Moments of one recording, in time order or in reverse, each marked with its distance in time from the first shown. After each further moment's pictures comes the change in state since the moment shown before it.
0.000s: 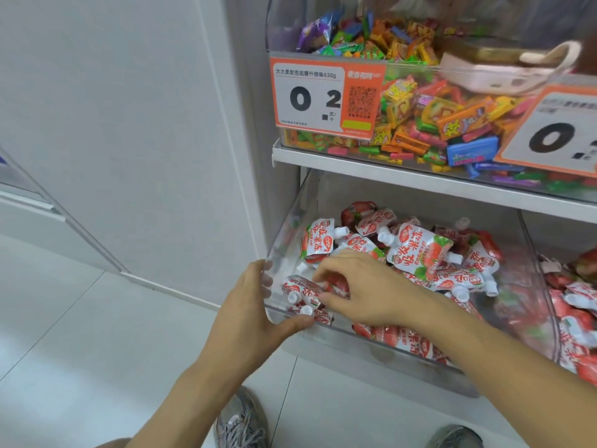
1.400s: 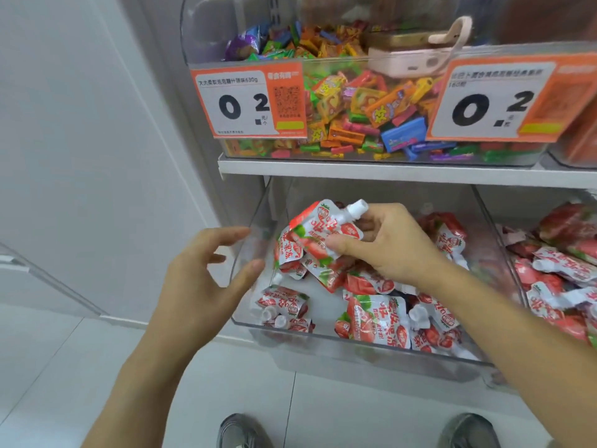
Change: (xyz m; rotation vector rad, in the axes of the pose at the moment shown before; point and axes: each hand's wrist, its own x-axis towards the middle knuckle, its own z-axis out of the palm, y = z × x) left_hand 0.034 0.042 -0.039 -0.009 0.162 0.279; right_hand -0.033 0.016 -0.046 0.767 0.450 0.234
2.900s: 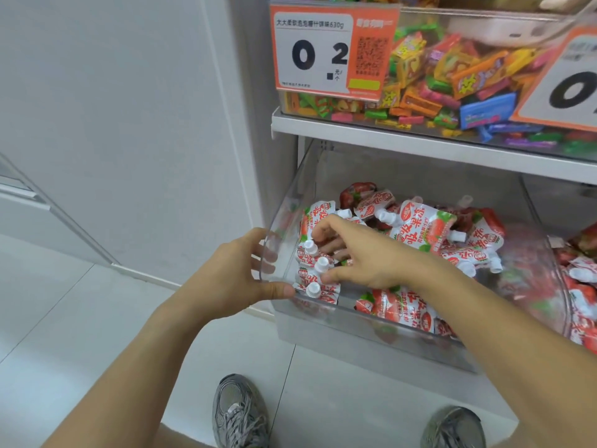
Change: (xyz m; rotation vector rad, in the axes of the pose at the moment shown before) left_hand -0.010 -0.053 0.008 -0.068 -0.441 -0.236; right_hand 0.028 0.030 0.055 -0.464 -0.545 0.059
